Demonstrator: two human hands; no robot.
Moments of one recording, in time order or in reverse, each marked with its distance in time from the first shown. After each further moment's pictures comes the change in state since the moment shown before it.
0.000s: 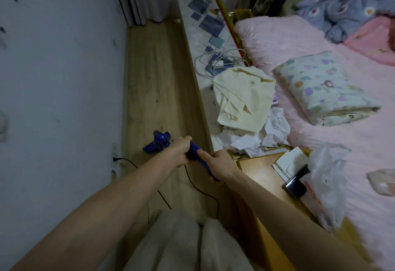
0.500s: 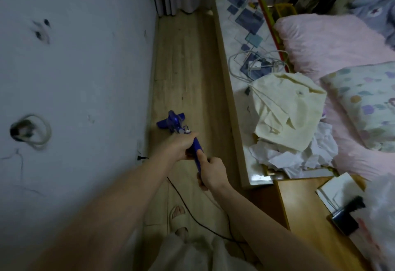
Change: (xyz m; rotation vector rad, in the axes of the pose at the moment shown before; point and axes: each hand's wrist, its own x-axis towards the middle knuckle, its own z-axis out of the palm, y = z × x) left_hand 0.083 0.076 -0.122 0.095 0.018 0.051; right_hand 0.088 -0.072 0.134 0.204 0.012 0.004
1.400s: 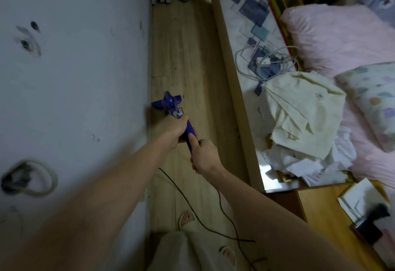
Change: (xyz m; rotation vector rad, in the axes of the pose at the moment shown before) left_hand 0.096 0.086 -0.093 -0.019 0.048 0.112; right_hand 0.097 -0.089 0.094 -0.141 0.012 -0.063
